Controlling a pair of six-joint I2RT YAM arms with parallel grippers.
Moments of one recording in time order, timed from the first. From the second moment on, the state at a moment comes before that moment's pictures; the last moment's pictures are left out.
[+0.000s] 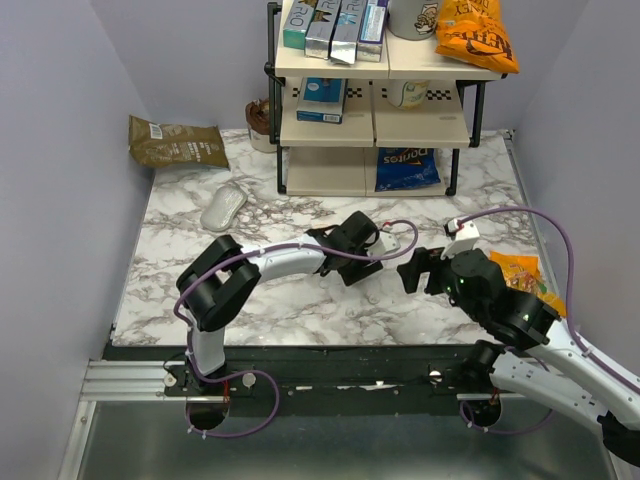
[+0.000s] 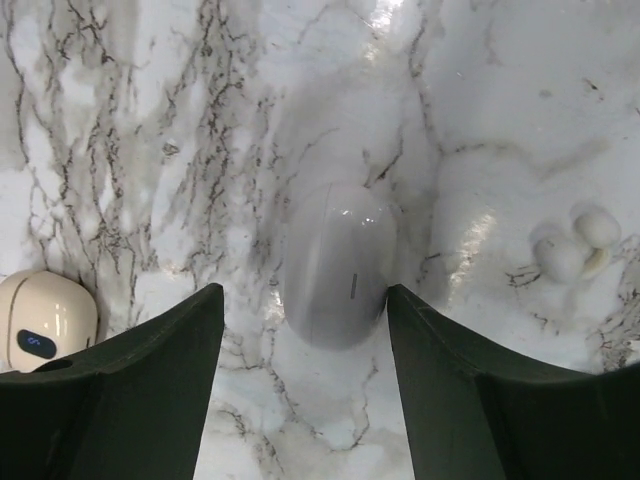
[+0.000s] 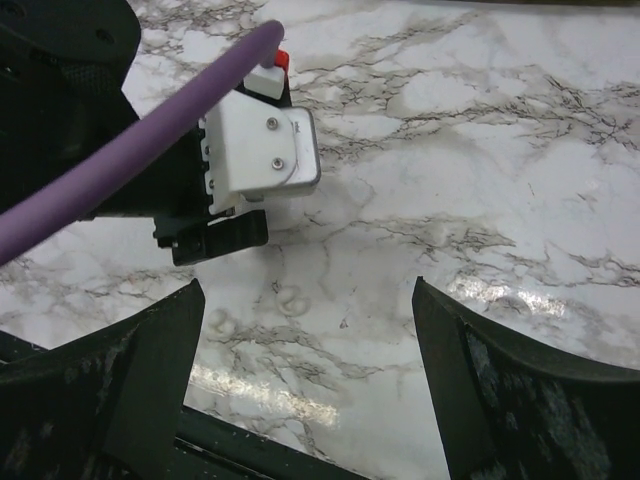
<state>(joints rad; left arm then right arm) -0.92 1.86 1.21 -0.29 0.02 0.30 0.86 0.62 0.71 -0.56 0.42 0.44</state>
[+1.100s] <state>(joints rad) -0.91 1.69 1.24 -0.46 -0.36 -1.08 0.86 0.52 0.77 -0.59 0.48 0.45</state>
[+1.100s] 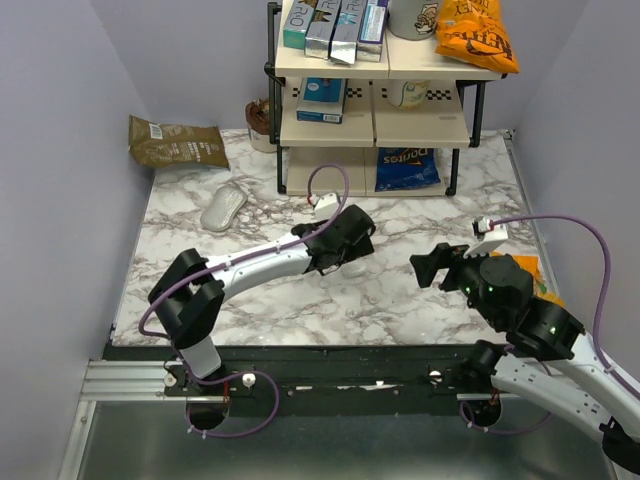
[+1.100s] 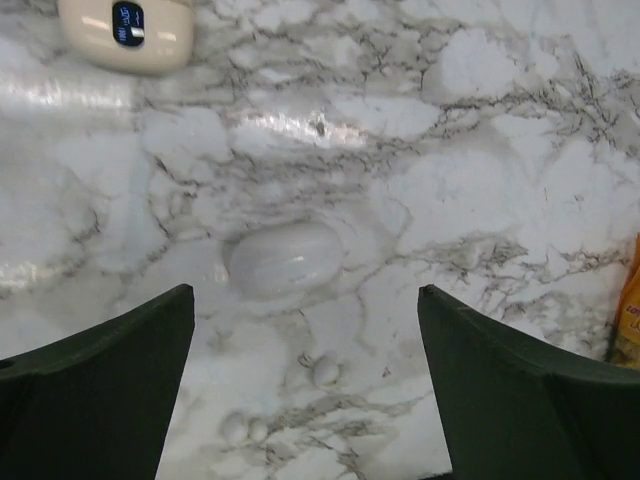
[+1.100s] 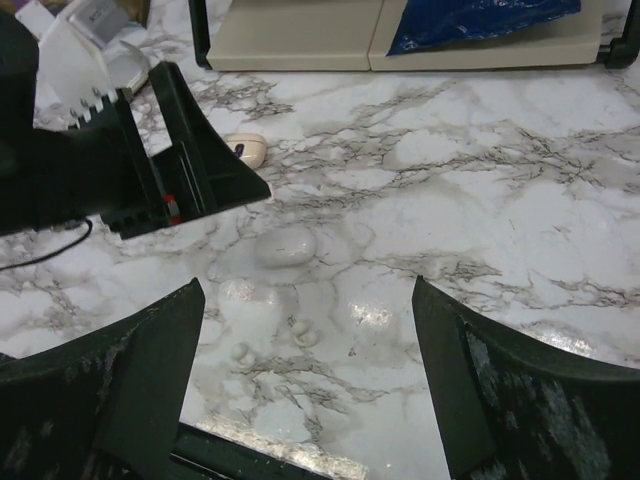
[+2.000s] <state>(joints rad) -0.98 2.00 1.50 -0.72 -0.39 -1.27 0.86 0.48 0.75 -0.59 0.48 0.47</state>
